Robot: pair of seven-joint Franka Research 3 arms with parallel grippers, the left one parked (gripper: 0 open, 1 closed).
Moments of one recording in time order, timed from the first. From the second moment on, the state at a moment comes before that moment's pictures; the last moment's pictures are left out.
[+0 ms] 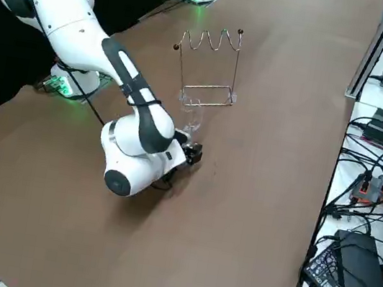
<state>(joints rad) -0.62 0.85 0.13 -1.64 0.79 1.74 -2.53</state>
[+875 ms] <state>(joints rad) -0.61 0.85 0.13 -1.65 0.81 1.74 -2.53</state>
